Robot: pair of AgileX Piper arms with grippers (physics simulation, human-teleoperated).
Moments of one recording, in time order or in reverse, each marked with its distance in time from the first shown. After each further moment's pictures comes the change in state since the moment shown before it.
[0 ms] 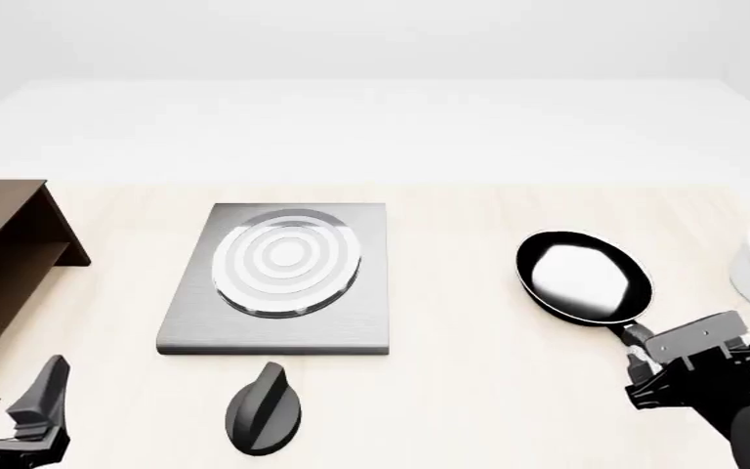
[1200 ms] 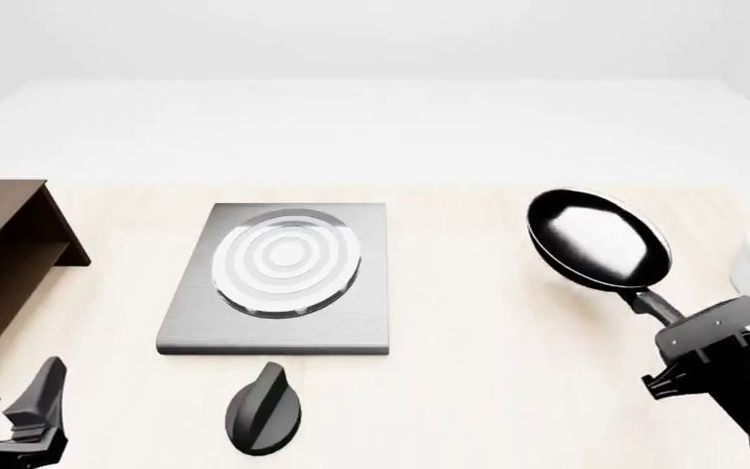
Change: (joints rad) left arm 0.013 -0.018 -0.003 0.024 -0.004; right arm -0.030 -0.116 -0.015 0.027 -0.121
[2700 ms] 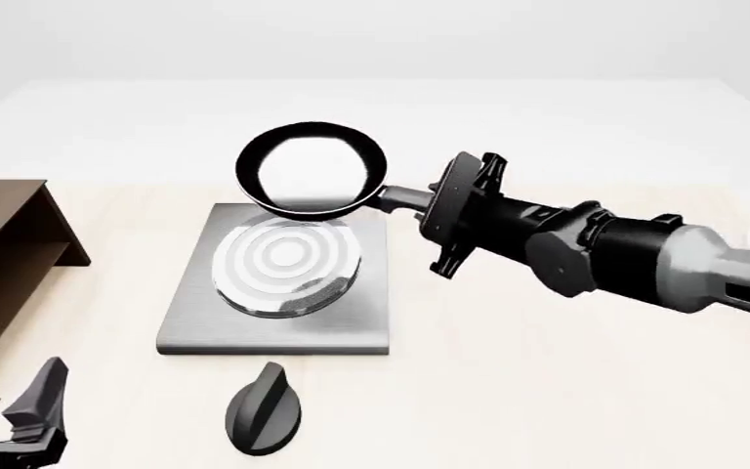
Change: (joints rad) left arm -0.008 -0.009 -0.002 0.016 -0.042; right arm 0.742 0.291 -0.764 0.385 -0.032
